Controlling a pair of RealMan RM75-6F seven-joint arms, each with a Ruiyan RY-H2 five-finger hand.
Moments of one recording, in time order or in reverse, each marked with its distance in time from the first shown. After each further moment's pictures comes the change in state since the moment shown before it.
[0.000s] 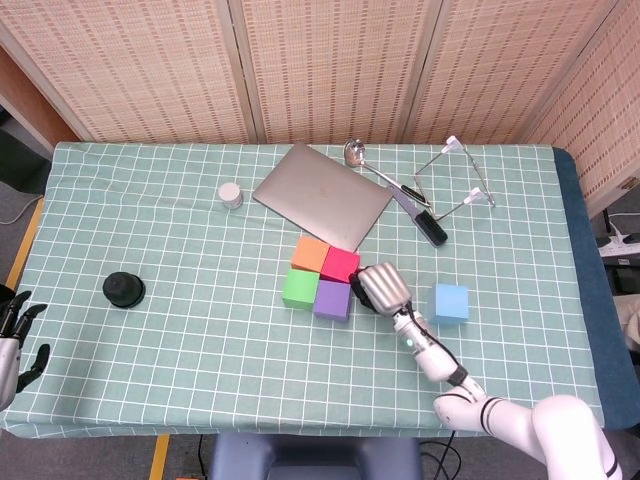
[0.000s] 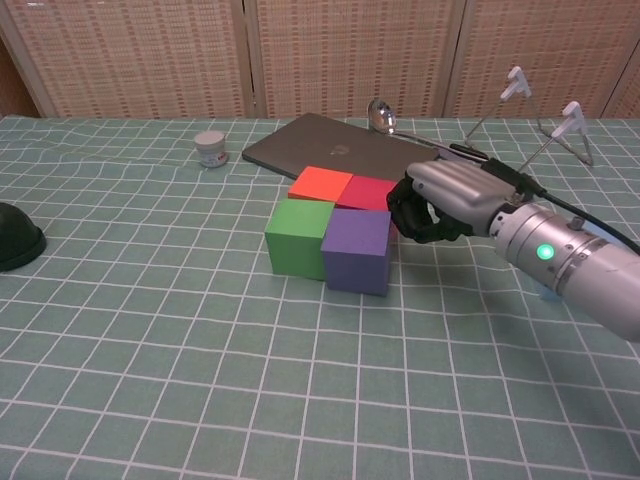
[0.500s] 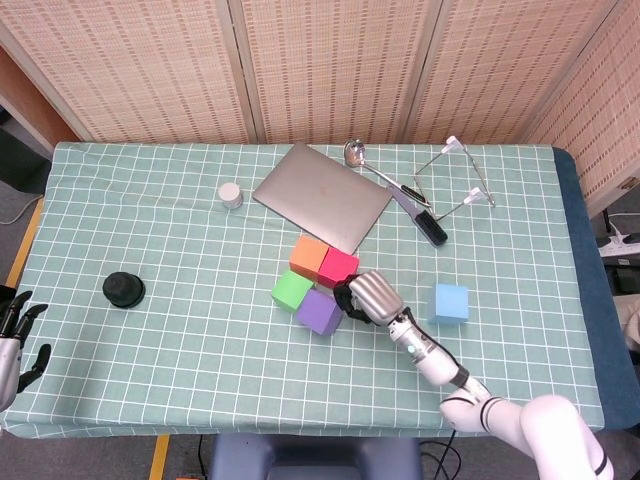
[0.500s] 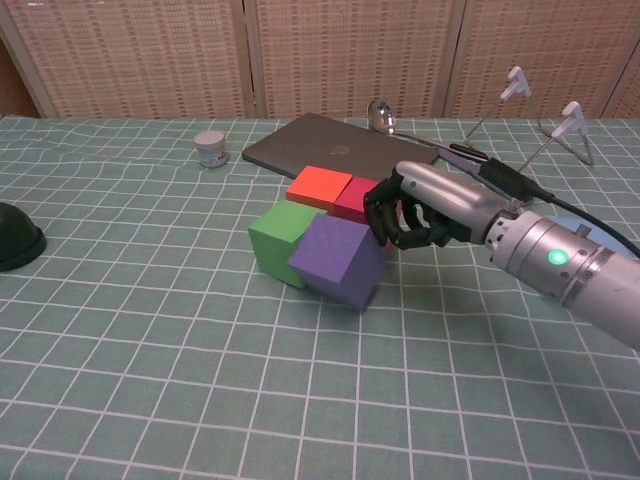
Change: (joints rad) left arm -0.001 -0.001 0.001 -0.002 0.003 0.000 0.003; right arm 0.019 -0.016 -0.097 0.102 -0.161 0.106 0.469
